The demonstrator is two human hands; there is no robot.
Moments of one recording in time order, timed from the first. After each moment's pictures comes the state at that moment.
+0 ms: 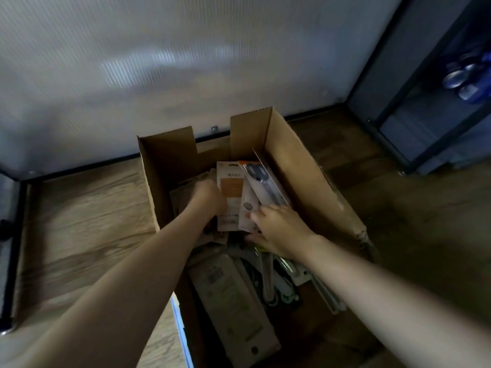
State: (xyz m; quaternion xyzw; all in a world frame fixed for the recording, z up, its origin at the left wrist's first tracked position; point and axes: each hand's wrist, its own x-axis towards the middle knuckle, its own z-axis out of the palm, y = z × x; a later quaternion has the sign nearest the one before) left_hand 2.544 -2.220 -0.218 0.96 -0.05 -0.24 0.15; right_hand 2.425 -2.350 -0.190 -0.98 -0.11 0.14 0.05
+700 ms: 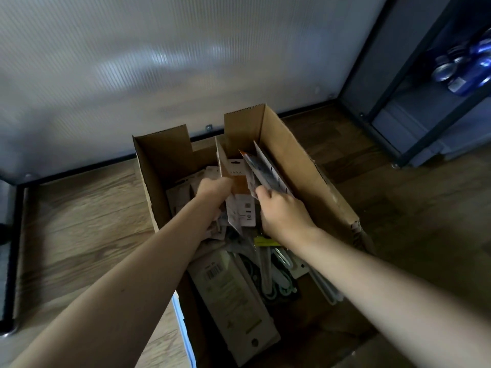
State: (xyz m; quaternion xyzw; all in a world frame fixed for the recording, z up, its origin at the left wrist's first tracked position) left_hand 2.519 -2.232 -0.187 0.75 0.18 -0.33 0.55; right_hand 2.419 -2.345 -0.179 -1.00 0.02 0.03 0.08
